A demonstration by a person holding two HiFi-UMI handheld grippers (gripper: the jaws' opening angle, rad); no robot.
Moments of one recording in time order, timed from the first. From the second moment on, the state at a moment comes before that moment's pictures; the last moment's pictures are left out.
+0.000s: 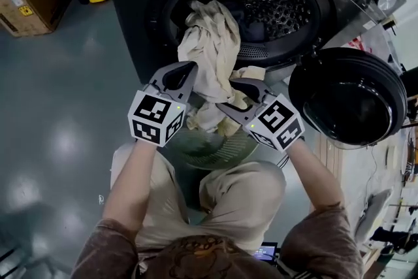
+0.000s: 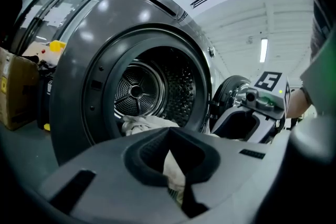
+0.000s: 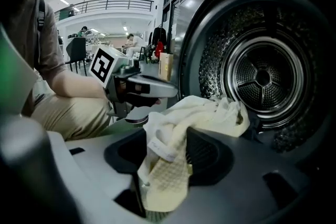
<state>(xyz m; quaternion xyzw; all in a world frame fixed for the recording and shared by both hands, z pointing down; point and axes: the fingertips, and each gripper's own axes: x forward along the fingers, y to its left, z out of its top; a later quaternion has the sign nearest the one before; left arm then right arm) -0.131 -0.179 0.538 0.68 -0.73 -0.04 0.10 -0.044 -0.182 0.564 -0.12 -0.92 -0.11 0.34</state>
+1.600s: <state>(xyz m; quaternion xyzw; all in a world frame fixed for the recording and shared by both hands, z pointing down) -0.135 -0.171 0.531 0.67 -0.74 -0.04 0.10 -0.203 -0.337 0.617 0.04 -0.94 0.02 0.35</state>
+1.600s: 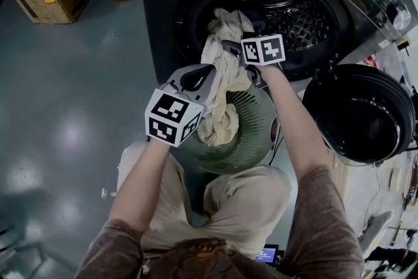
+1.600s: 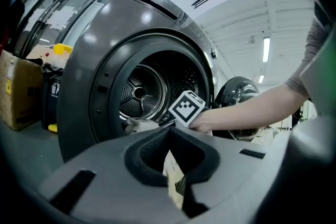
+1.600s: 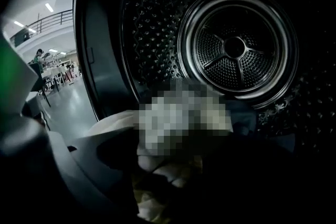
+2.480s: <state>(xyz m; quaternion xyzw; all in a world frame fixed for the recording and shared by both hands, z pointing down) -0.150 -0.168 0.536 0.65 -0.74 -0.07 0.12 -0.062 -0.221 0.566 -0.09 -0.94 -0.01 0.33</state>
